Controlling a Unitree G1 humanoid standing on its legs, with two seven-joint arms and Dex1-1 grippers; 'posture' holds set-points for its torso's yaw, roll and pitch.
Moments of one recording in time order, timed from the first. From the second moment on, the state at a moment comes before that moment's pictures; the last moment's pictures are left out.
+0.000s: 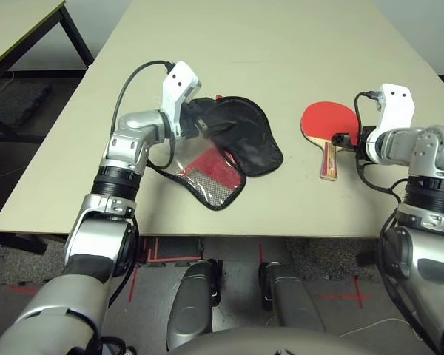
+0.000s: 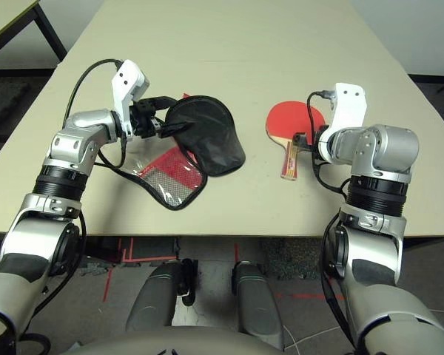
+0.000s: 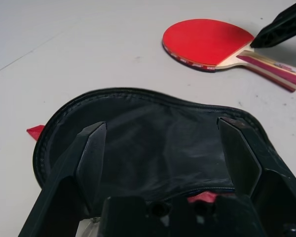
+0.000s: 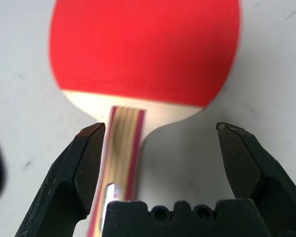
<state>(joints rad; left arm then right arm) -0.85 0.40 -0.08 0.45 -0.20 0.37 -0.95 -0.77 -0.38 -0.37 0.09 0.24 1.49 0.05</state>
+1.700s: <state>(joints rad) -0.82 0.41 -0.05 0.21 -0.26 0.55 -0.88 -0.96 -0.20 -0.05 0.07 0.26 1.57 0.19</state>
